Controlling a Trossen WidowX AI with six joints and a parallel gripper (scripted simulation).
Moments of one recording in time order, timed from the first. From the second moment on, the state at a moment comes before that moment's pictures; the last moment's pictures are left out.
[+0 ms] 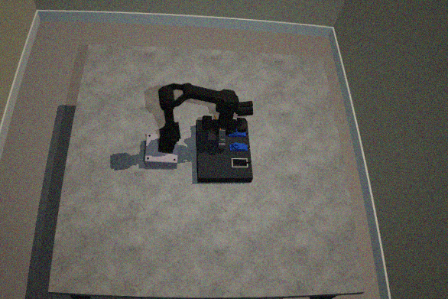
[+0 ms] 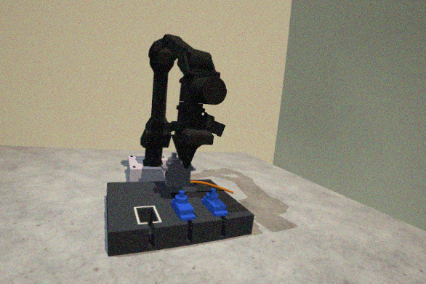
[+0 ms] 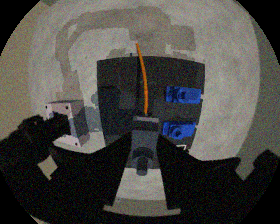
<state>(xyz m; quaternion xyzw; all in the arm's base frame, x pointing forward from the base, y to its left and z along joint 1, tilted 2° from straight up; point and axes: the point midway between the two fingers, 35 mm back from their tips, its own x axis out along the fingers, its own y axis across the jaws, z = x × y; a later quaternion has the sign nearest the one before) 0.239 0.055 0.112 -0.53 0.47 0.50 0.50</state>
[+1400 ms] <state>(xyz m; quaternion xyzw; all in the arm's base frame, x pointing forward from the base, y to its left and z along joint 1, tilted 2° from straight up) 0.244 0.021 0.112 -0.06 0.68 0.06 0.73</state>
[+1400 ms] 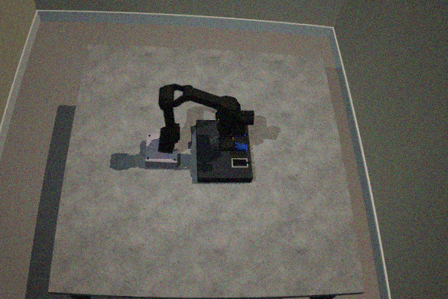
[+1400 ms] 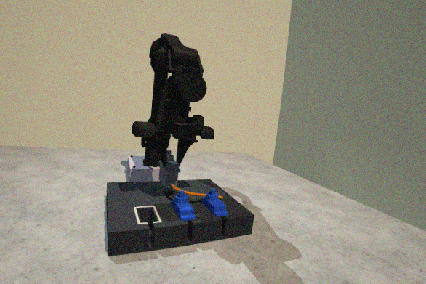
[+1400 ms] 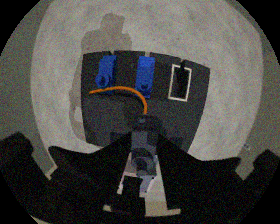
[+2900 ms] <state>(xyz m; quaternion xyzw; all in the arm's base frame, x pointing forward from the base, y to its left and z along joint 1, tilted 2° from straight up) 0.243 -0.016 0.112 0.47 0.52 -0.44 0.56</state>
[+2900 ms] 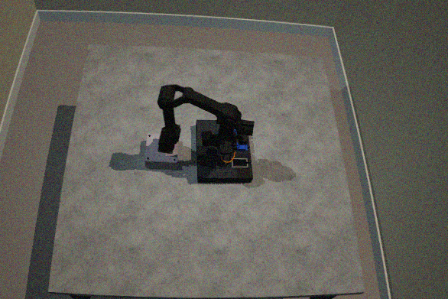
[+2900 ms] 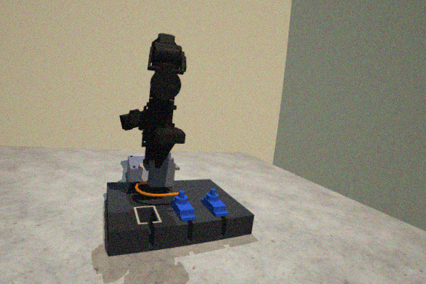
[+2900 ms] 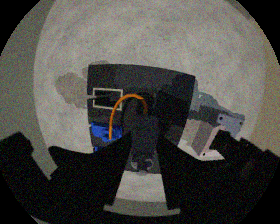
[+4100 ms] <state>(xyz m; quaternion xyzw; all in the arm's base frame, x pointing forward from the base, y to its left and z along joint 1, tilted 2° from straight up) 0.239 -0.045 0.112 0.70 0.18 -0.67 0.19</state>
